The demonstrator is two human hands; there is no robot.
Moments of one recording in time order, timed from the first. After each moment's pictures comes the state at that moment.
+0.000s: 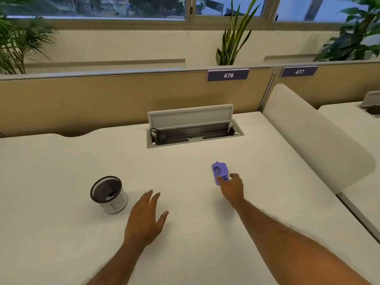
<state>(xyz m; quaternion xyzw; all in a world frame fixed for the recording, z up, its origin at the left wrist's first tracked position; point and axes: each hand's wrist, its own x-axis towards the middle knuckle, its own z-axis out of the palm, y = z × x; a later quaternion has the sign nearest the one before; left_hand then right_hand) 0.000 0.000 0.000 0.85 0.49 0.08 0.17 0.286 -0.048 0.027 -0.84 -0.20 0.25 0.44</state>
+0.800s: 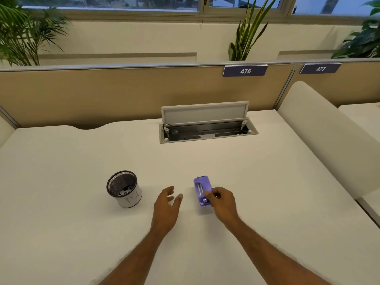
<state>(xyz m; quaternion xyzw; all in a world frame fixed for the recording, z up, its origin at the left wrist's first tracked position) 0.029 0.003 0.009 0.60 0.56 0.28 0.50 0.202 -0.059 0.014 -0.77 -0.32 0.32 0.46</state>
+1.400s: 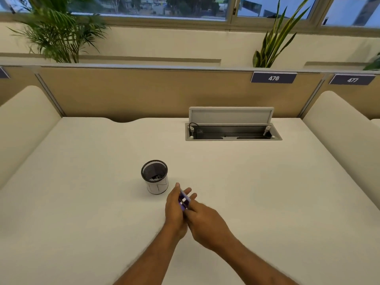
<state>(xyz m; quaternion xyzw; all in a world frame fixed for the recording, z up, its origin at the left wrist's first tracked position) -0.014 -0.024 0.043 0.14 0.44 0.42 0.78 0.071 -0.088 0.046 -0.60 -0.78 0.04 0.16</state>
